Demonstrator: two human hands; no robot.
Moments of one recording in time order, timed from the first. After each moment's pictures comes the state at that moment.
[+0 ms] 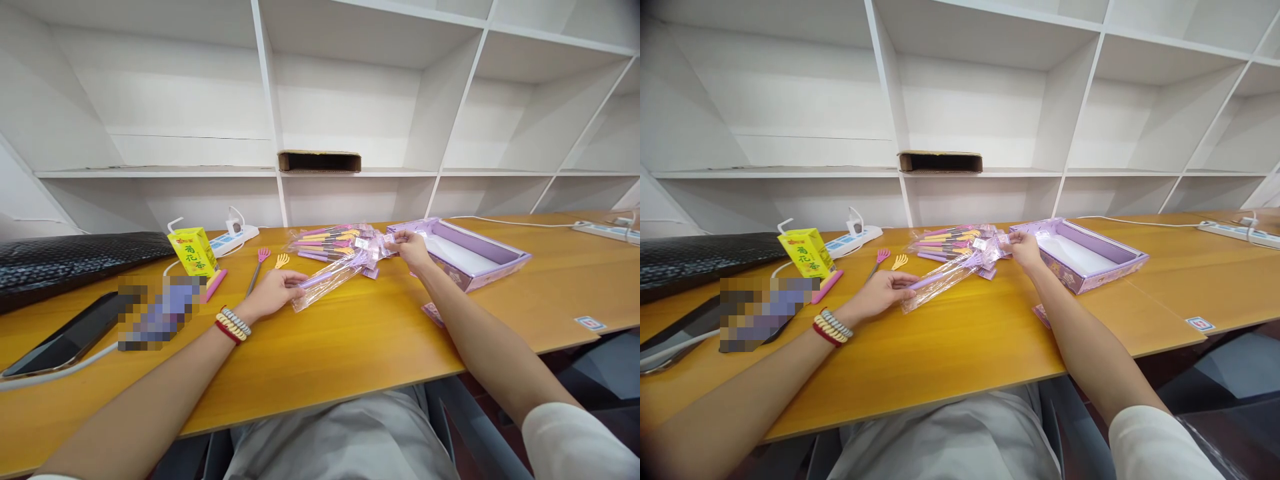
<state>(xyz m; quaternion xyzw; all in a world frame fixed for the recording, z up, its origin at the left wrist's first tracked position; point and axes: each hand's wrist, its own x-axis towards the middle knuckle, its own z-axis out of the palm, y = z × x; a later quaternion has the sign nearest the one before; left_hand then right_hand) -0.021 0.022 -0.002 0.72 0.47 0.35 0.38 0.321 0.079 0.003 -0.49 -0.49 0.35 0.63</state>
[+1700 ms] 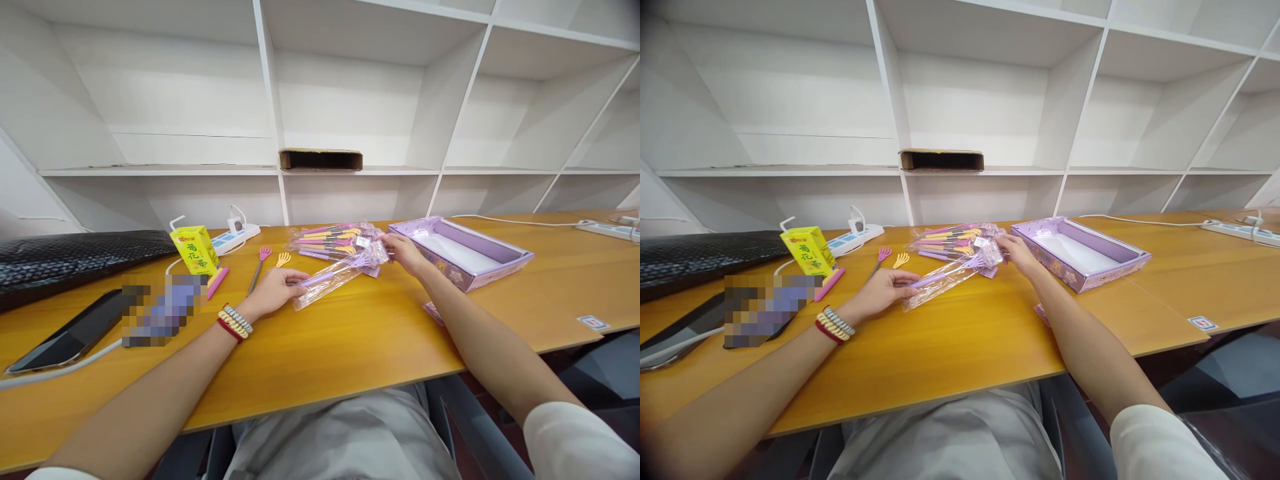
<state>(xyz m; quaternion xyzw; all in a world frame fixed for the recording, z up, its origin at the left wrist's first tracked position) -0.022 0.024 -0.003 0.73 0.47 0.33 0.37 0.311 0.073 0.002 -0.42 -0.59 0.44 0.53</state>
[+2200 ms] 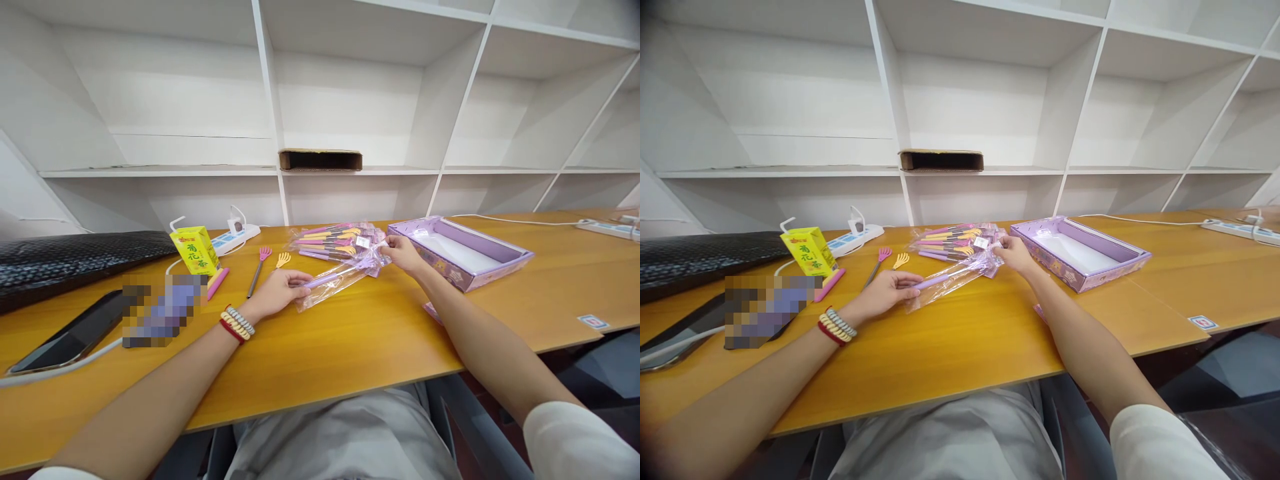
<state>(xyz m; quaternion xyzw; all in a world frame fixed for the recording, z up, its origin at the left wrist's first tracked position) -0.016 0.018 0.000 0.73 0.45 0.32 0.40 0.311 0.083 -0.008 -0.50 -0.65 0.28 0.51</state>
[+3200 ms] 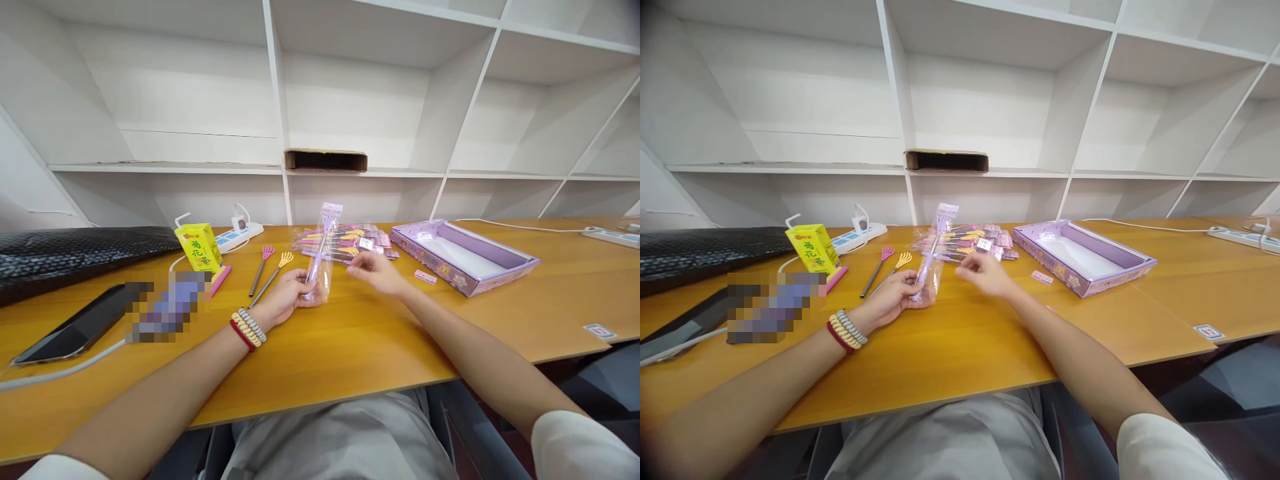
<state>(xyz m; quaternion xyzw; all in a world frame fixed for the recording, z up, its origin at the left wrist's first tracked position) 0.008 0.003 -0.005 0.48 0.41 0.44 0.64 0.238 0.029 0.000 -0.41 -0.75 0.28 0.43</state>
